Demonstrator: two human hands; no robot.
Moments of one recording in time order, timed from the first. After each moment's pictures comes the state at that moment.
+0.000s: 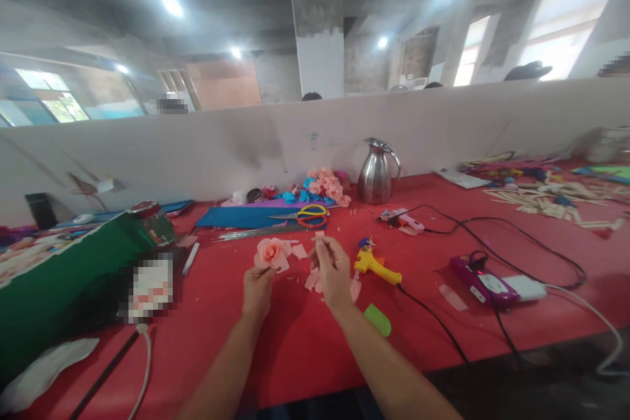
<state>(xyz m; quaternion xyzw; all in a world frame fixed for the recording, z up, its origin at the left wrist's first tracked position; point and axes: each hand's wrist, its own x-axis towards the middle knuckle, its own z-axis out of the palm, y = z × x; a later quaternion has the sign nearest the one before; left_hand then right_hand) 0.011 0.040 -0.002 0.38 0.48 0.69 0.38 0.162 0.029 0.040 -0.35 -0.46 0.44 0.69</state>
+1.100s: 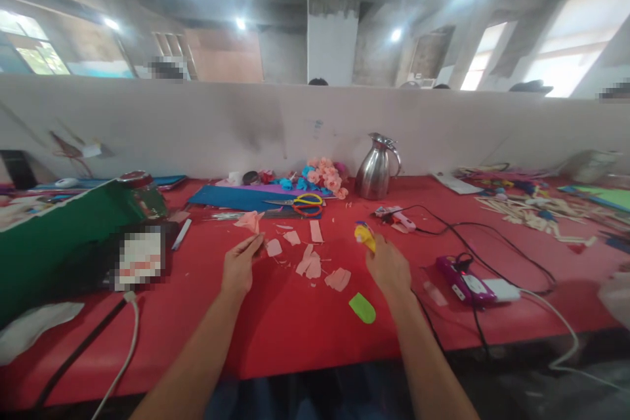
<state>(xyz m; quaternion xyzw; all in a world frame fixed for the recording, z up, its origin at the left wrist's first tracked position) -0.006 0.039 0.010 0.28 0.48 0.72 0.41 0.293 0.041 0.027 -0.75 -0.64 0.01 0.17</state>
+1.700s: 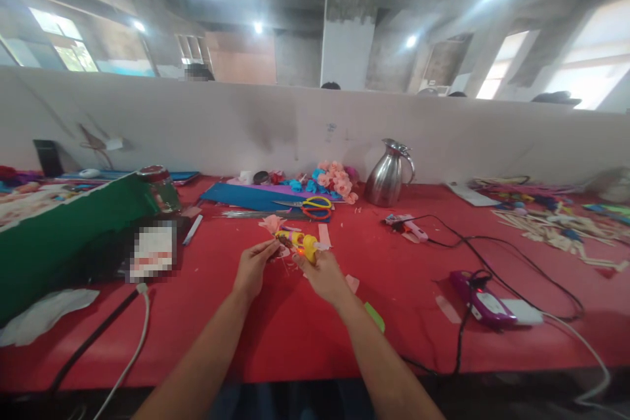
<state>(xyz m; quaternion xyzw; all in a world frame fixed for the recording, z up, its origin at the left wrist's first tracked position) -0.002 0.037 0.004 0.35 0.48 0.66 0.46 0.169 0.030 0.033 -0.44 -0.73 0.35 0.39</state>
